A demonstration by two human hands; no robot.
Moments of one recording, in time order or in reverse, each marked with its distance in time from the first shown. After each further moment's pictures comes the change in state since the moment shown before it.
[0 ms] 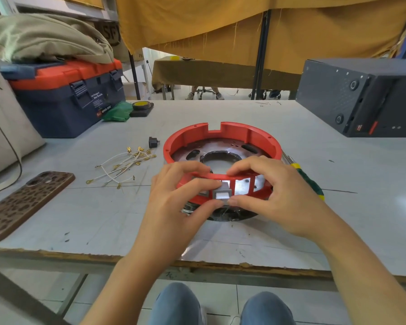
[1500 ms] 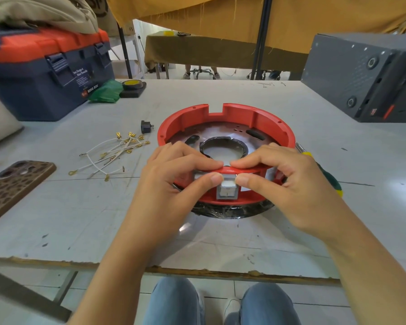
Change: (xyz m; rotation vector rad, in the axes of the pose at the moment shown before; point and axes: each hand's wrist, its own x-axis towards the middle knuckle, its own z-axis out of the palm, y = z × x) left_hand 0.021 -0.017 0.001 -0.263 -0.083 -0.161; right_hand 0.011 0.008 0.010 0.108 0.116 -0.034
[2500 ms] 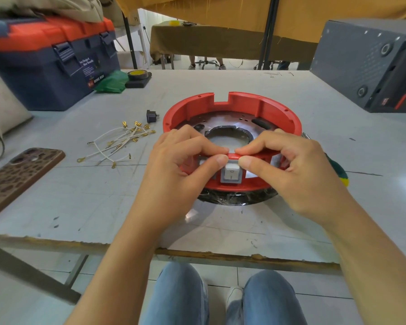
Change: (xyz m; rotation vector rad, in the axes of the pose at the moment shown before) left_hand 0.002 0.004 0.004 0.022 0.029 0.020; right_hand 0.000 -0.006 0.003 0.034 0.017 0.063
